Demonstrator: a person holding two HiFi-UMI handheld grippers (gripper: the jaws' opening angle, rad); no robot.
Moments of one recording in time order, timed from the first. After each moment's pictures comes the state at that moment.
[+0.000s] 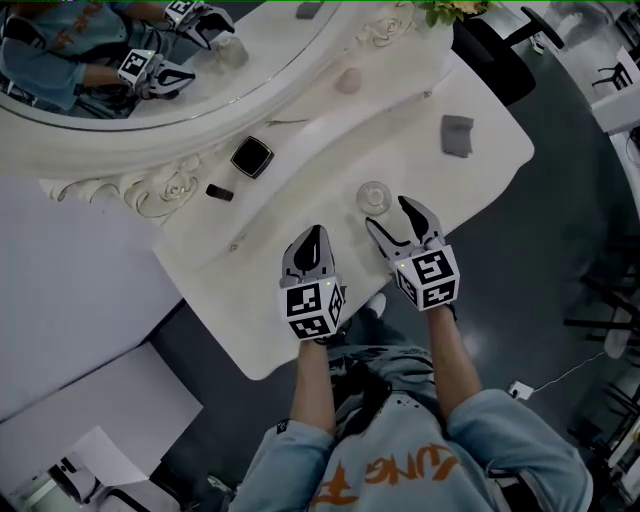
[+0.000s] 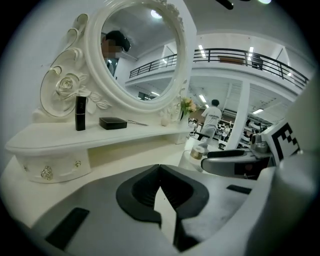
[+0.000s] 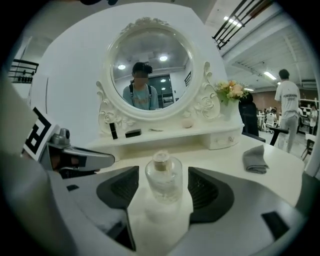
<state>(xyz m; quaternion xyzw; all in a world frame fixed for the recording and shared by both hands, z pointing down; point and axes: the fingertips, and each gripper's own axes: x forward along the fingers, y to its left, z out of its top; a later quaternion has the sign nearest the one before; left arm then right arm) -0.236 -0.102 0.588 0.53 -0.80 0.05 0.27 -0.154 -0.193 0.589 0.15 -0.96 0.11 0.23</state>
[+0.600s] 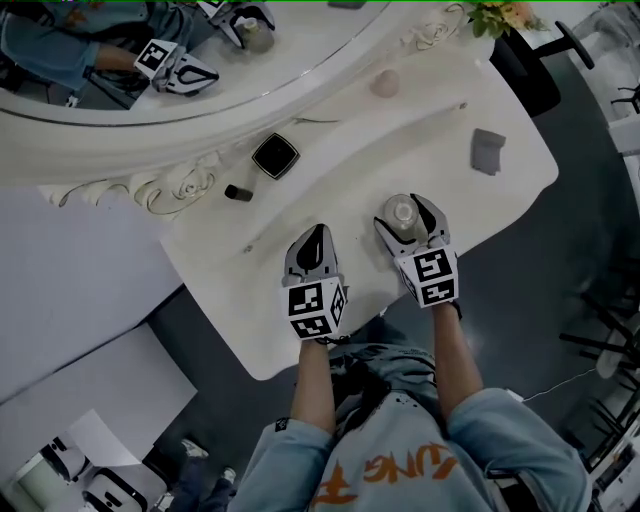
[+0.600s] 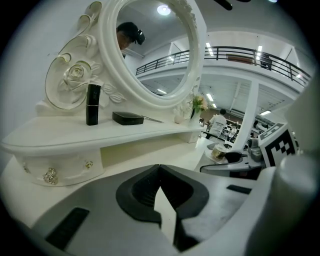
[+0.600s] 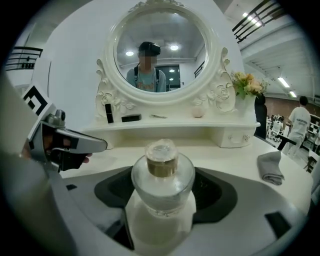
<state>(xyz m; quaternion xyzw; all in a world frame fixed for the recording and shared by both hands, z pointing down) -0.279 -0.095 0.607 0.51 -0.81 0.05 0.29 -0.197 -0.202 0.625 0.13 -0.95 0.06 0.29</state>
